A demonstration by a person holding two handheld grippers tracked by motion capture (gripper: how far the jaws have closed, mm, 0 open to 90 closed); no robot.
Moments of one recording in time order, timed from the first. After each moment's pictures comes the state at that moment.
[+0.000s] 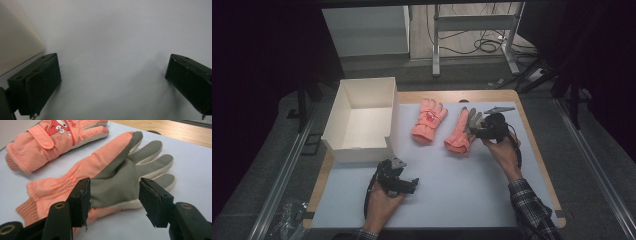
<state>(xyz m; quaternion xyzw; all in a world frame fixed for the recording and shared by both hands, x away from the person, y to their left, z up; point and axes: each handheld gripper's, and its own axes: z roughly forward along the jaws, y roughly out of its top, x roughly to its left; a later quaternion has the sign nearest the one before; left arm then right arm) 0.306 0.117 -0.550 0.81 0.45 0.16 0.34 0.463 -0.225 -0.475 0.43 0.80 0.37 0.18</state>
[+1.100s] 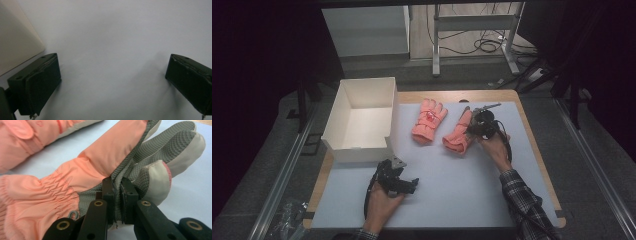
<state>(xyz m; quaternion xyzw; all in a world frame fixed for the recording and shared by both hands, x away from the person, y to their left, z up) 0.306 0.117 -0.550 0.81 0.45 0.16 0.34 0.489 -0.204 -0.494 0.46 0.82 0.31 0.15</state>
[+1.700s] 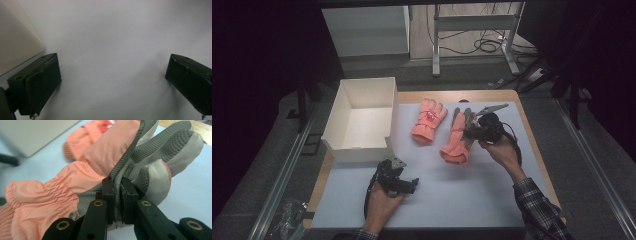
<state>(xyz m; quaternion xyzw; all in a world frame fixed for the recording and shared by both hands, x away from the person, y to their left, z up) 0.306 0.117 -0.550 0.81 0.45 0.16 0.34 0.435 -0.203 -0.445 0.35 0.85 0.37 0.11</state>
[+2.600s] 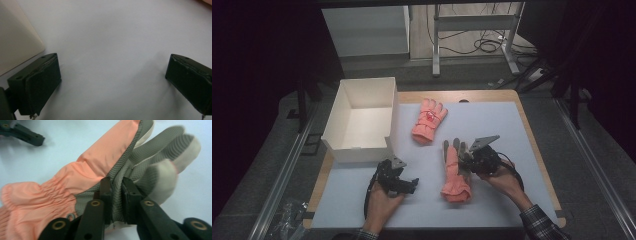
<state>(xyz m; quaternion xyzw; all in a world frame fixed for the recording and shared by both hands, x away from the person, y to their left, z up) 0.306 0.117 -0.550 0.81 0.45 0.16 0.34 0.367 -0.196 -0.492 0.25 0.90 0.34 0.08</state>
